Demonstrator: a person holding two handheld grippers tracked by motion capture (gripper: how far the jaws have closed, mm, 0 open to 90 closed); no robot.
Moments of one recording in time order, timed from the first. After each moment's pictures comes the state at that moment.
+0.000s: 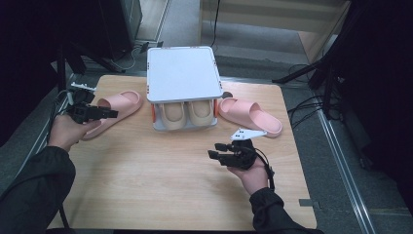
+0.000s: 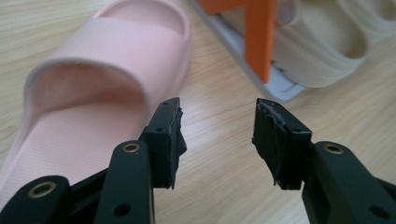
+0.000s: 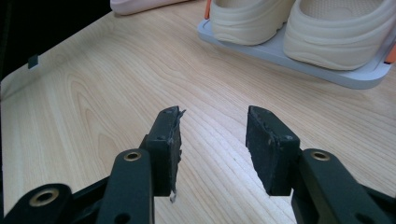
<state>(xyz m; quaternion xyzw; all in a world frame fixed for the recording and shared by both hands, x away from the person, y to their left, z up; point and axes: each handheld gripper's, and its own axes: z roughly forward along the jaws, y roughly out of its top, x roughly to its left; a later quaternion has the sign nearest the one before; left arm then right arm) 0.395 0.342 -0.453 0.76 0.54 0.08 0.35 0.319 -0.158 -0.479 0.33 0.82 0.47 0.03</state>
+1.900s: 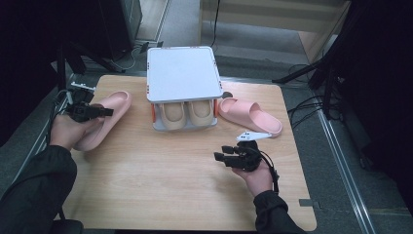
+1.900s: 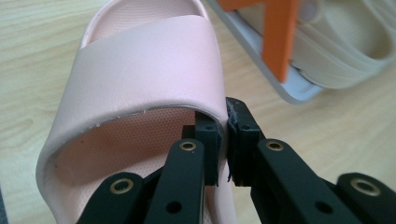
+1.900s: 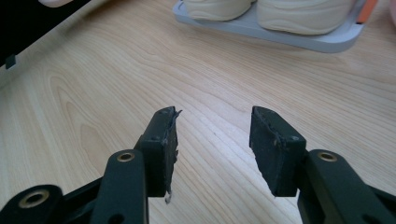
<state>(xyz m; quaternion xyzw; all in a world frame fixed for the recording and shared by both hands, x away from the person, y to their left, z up) 0.394 0.344 -0.452 0.76 0.55 0.09 0.34 0.320 -0.173 -0.490 0.37 0.81 0.45 0.02</state>
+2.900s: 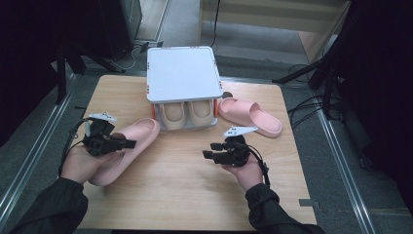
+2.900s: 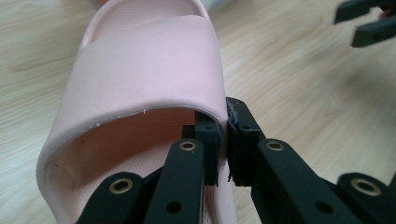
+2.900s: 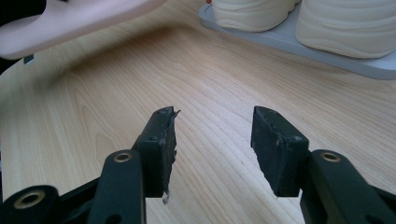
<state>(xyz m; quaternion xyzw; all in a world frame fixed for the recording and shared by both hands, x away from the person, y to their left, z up) 0.295 0.247 -0.443 0.80 0.47 0.02 0.37 0.331 -0.141 -0.486 0.34 0.83 0.44 0.00</state>
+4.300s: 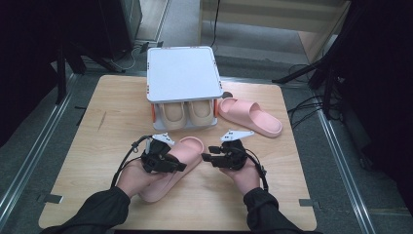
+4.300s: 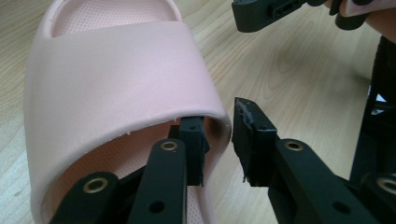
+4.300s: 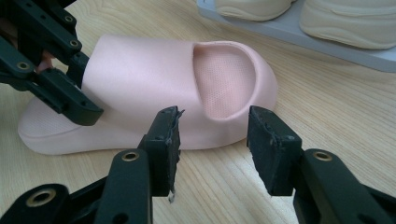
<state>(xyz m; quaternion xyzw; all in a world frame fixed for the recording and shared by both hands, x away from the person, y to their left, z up) 0.295 0.125 -0.488 0.85 0.37 -0.05 0.37 0.324 -0.136 -0.497 0.33 0.84 0.44 0.02</state>
